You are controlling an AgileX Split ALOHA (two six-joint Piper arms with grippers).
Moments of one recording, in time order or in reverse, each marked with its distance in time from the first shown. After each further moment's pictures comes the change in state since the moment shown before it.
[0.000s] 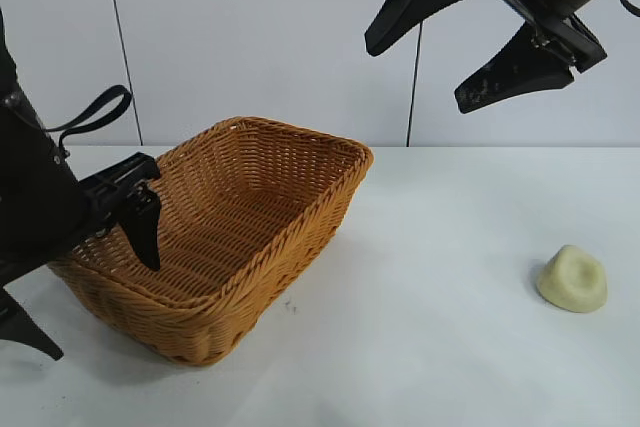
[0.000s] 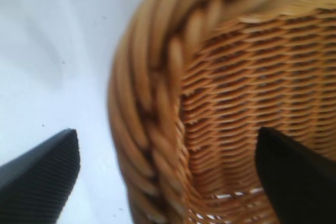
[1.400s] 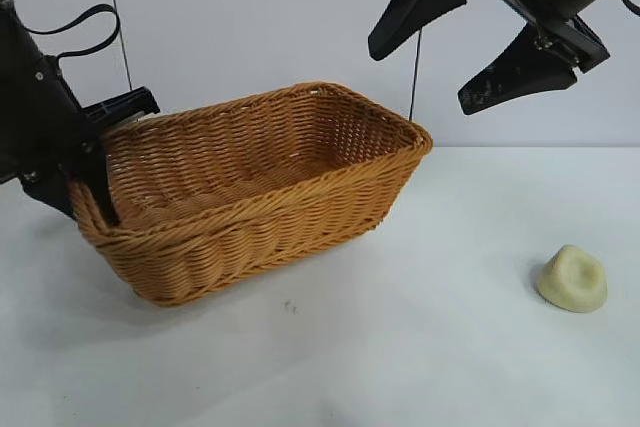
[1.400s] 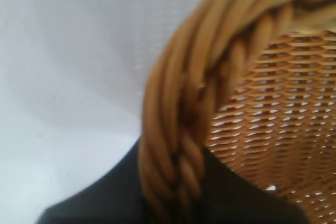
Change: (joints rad) left arm 0.179 0.119 -0.395 -0.106 0.379 0.629; right arm 0.000 0.000 0.000 -0.019 0.000 0.000
